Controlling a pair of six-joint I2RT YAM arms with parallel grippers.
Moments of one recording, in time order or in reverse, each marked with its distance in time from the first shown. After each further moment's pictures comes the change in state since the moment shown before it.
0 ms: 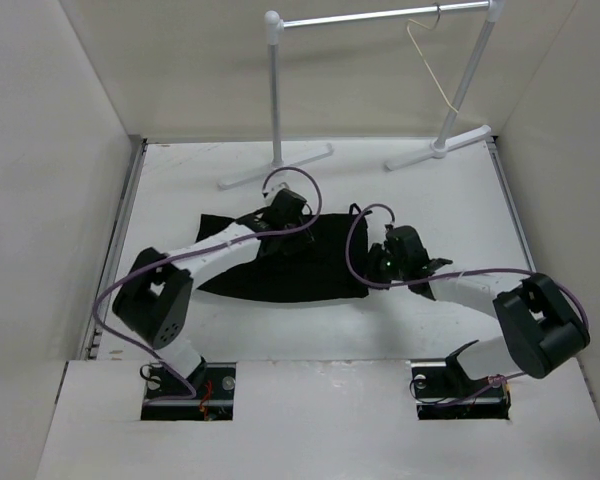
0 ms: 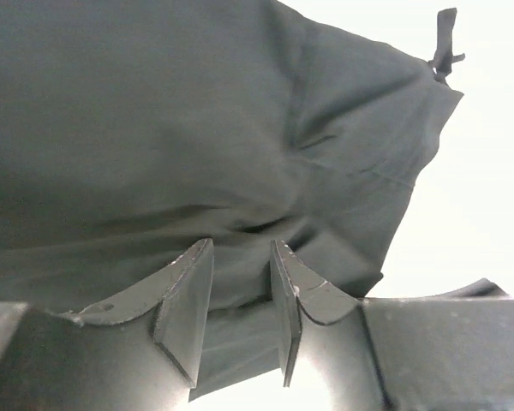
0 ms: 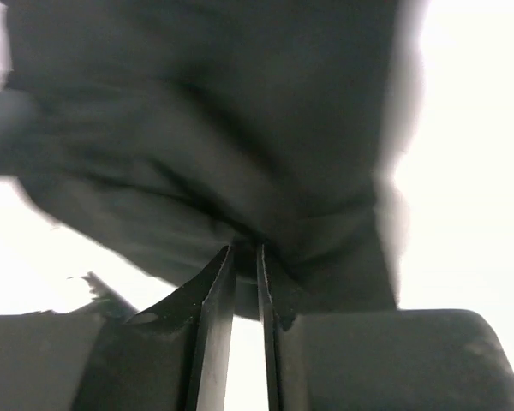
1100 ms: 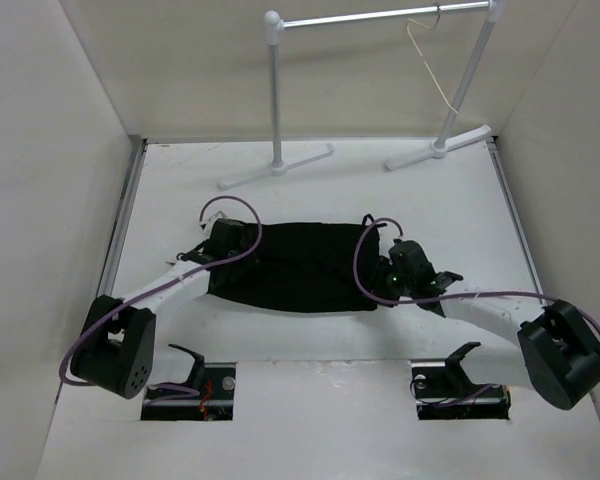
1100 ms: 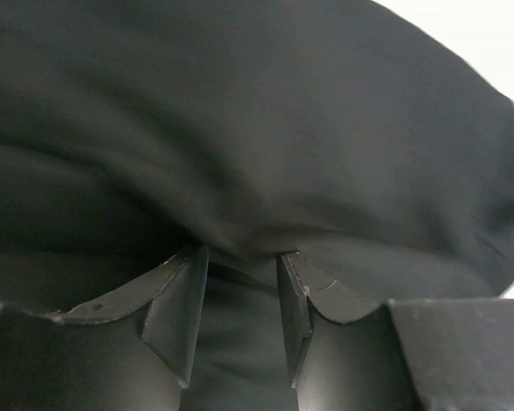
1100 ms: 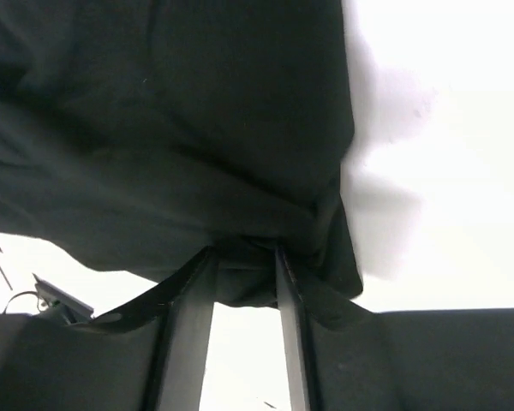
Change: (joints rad) left arm 0.225 -0.274 -0.410 0.128 0.016 0.070; right arm 0.066 -0.155 -0.118 -0.151 0.144 0.056
